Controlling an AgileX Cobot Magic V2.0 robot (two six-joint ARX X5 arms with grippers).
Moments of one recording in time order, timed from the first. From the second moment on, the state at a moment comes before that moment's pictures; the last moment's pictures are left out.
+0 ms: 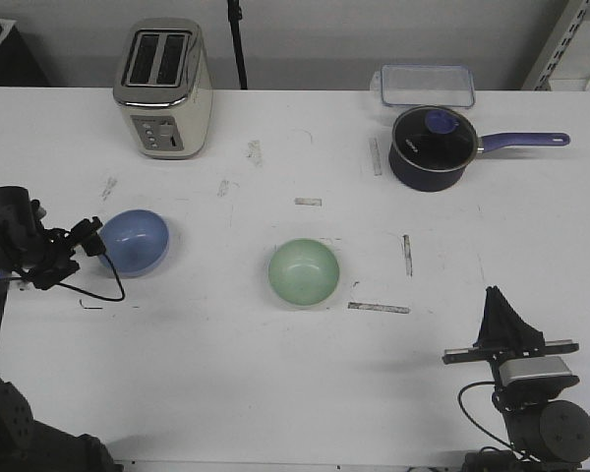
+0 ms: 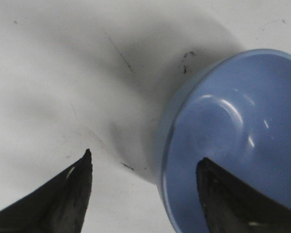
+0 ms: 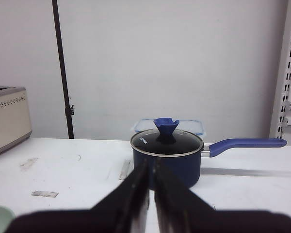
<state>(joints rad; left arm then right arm) 0.34 1.59 1.31 -0.78 0.29 -0.30 0.06 0.16 0.35 -0.06 -0.05 0.03</state>
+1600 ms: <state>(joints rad) -0.22 1.69 1.58 -0.91 0.29 -0.41 0.06 0.16 0.35 -0.06 -0.05 0.03</state>
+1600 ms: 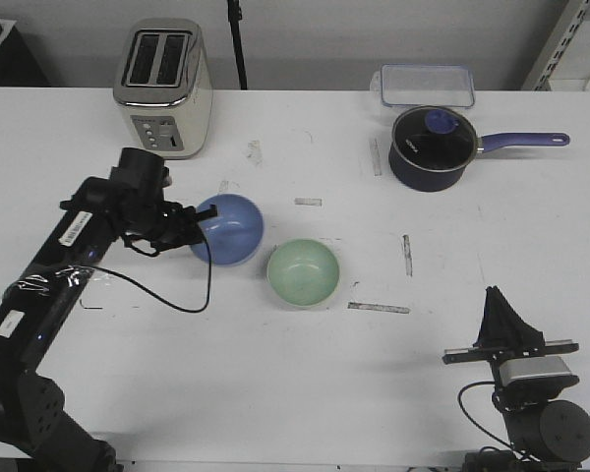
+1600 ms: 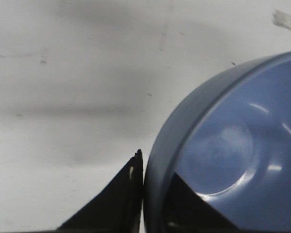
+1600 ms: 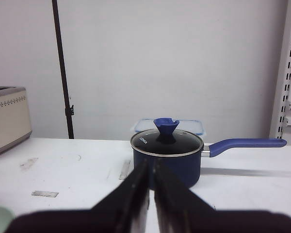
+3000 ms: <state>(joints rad) -0.58 1.78 1.58 -0.71 0.28 -0.59 0.06 0.16 0.35 -0.06 -0.05 0.03</state>
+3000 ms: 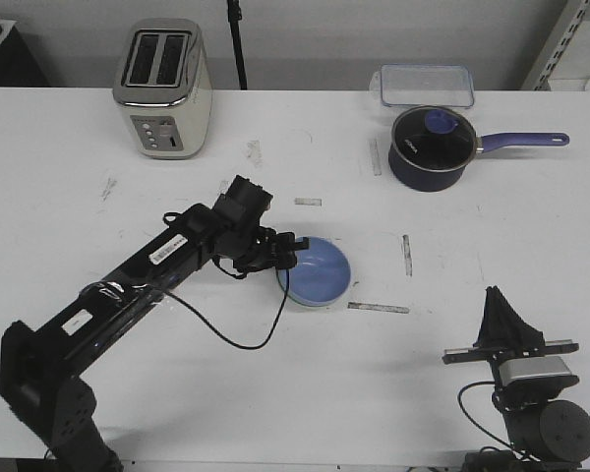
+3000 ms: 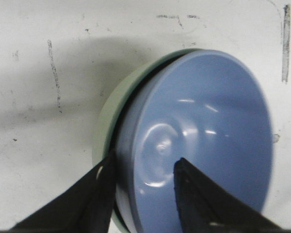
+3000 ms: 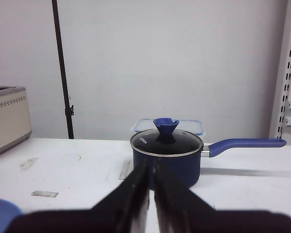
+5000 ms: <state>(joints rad) -0.04 0.31 0.29 0.11 0.02 0.01 0.06 0.16 0.35 -0.06 -0.05 0.03</state>
